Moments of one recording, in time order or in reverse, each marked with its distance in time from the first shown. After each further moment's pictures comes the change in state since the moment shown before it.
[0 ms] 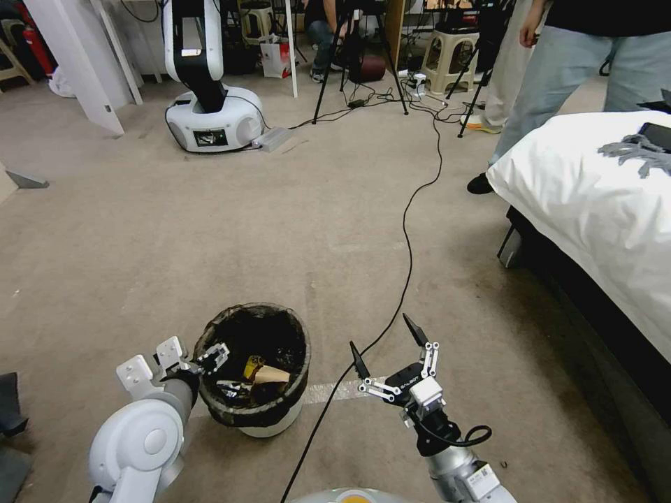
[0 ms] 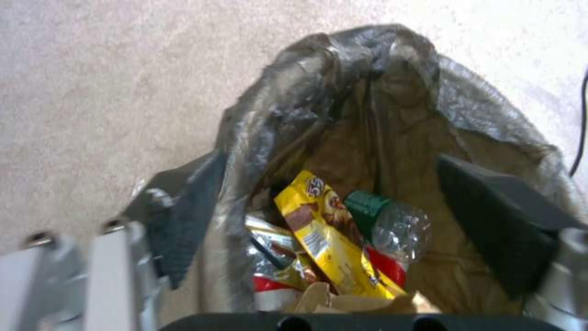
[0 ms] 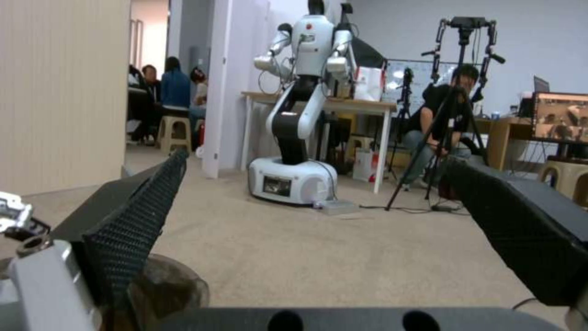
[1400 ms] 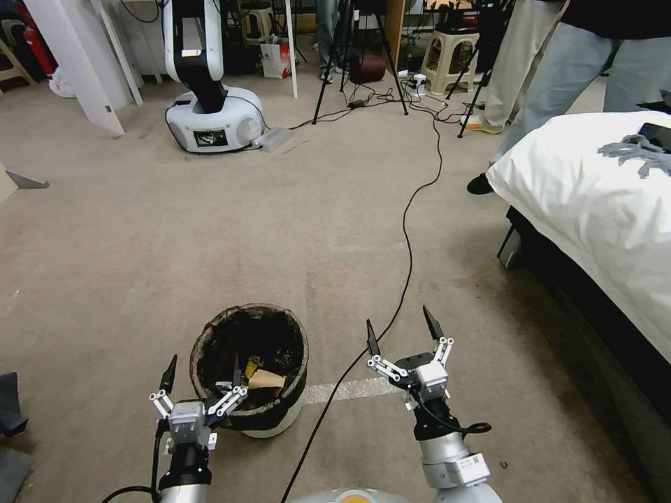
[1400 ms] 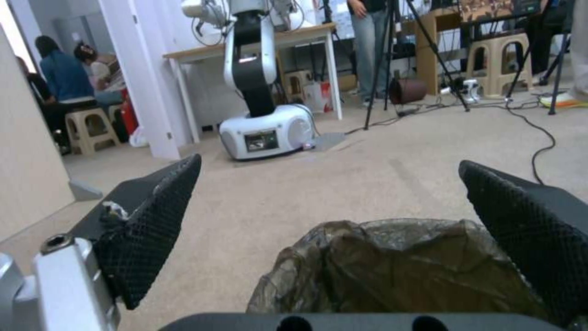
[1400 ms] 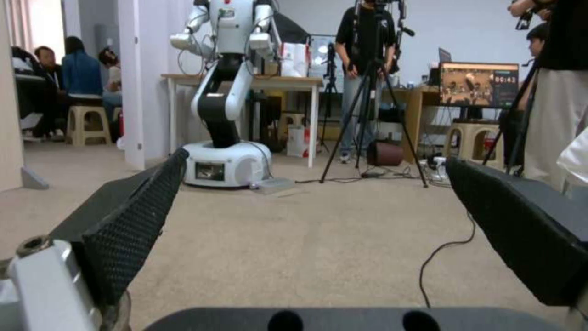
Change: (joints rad) left arm 0.381 -0.091 0.125 0.205 1.100 -1.224 0.414; right arm -0.007 0.077 -0.016 0.018 -0.066 -0.108 0.215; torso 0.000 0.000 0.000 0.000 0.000
